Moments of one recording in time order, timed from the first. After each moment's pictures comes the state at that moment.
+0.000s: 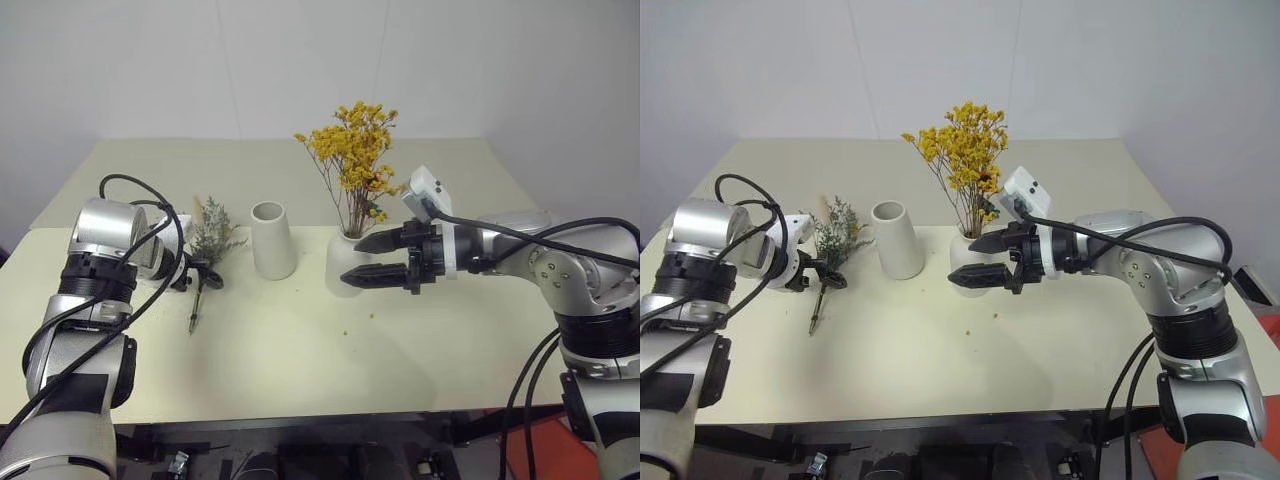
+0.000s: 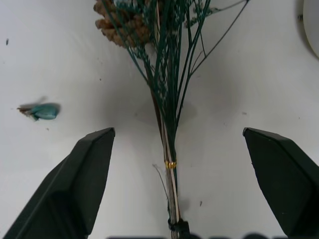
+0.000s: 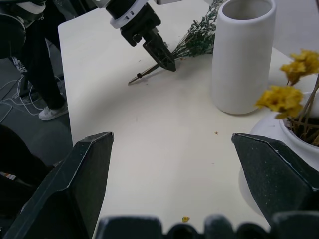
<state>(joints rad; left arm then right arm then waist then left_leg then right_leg) -1.09 0.70 -0.12 0.57 -0.27 1.54 -0.52 -0.90 -0.73 0.12 -0.25 0.79 1.16 0.86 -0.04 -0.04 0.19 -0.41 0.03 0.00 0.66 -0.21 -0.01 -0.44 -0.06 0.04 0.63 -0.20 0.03</state>
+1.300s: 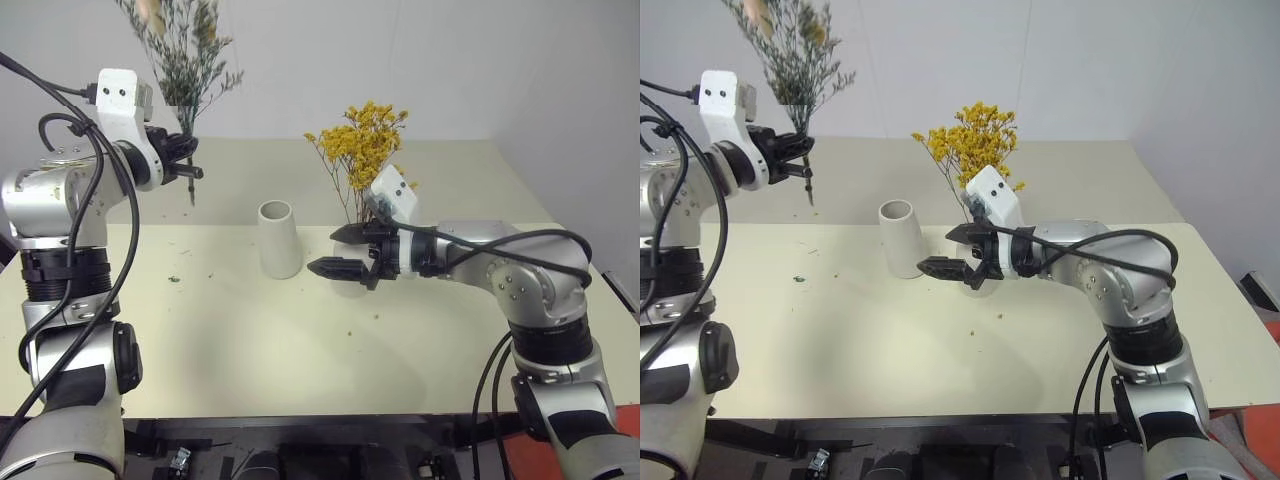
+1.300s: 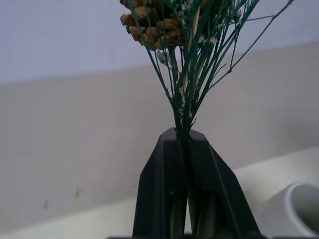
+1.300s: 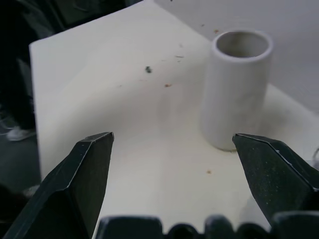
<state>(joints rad) -1.11 0.67 0.21 0.24 -0.30 0.96 -0.50 -0.87 -0.50 0.13 -0.37 0.67 1.16 0.57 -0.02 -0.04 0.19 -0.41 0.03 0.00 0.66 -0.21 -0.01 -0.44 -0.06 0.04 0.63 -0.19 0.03</state>
